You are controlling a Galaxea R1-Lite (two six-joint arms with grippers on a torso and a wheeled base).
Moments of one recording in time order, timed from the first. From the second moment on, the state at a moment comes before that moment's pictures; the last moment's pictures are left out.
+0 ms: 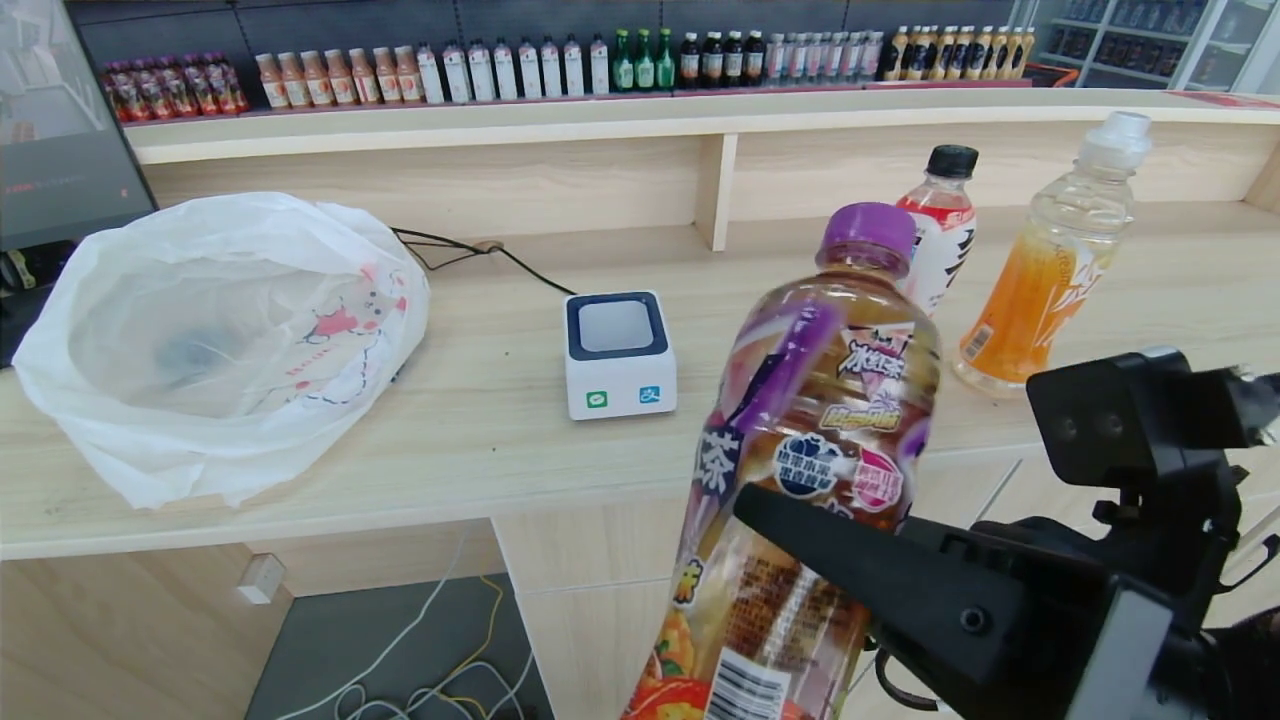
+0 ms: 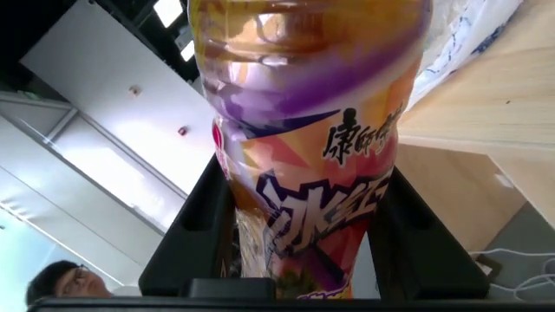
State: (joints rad) left arm 0.00 0.00 0.00 0.00 0.00 0.00; right arm 0.99 1.56 -0.36 -1.57 0.19 0.78
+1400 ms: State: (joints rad) left arm 0.00 0.00 0.00 0.00 0.00 0.00; right arm 0.76 1.41 -0.29 -1.57 -0.20 -0.13
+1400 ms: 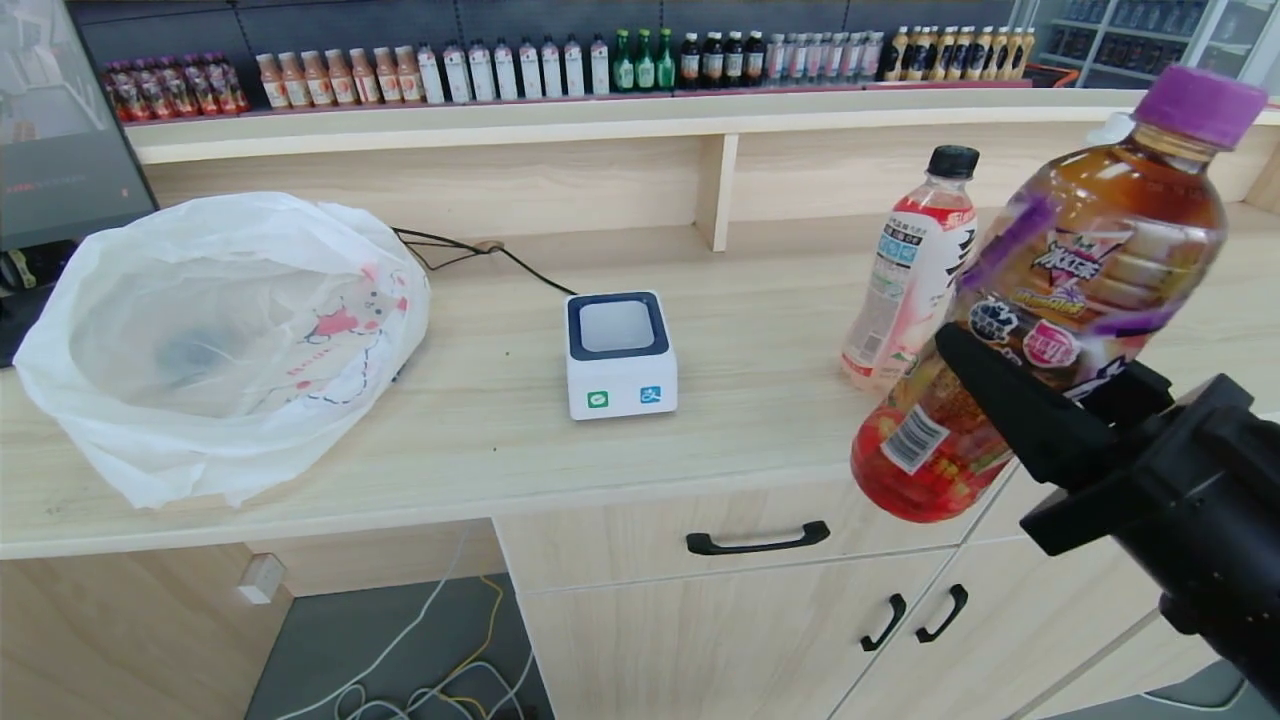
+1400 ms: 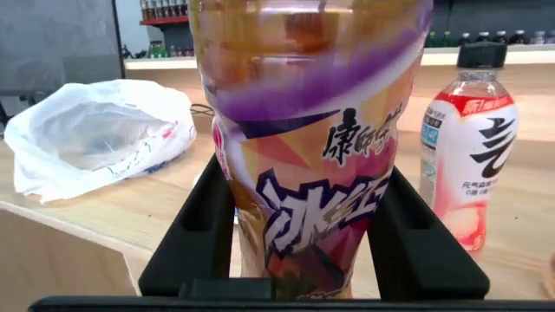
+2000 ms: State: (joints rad) left arm 0.00 0.00 0.00 0.00 0.00 0.00; right arm 0.69 1.45 -0.32 -1.57 -0.21 -0.17
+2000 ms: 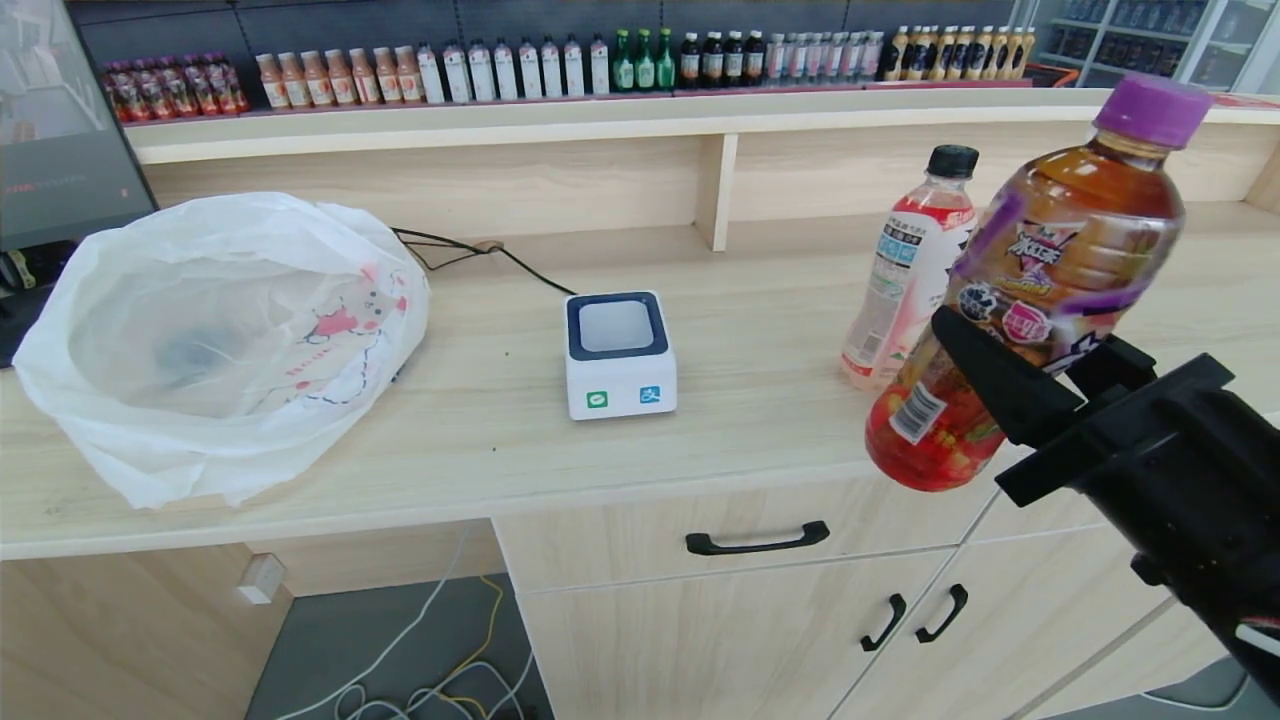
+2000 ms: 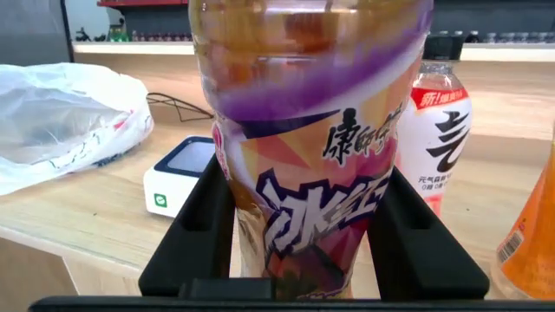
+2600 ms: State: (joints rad) left arm 0.00 0.00 0.00 0.00 0.00 0.00; right arm 0.68 1.49 -0.31 -1.57 -0.21 -0.16
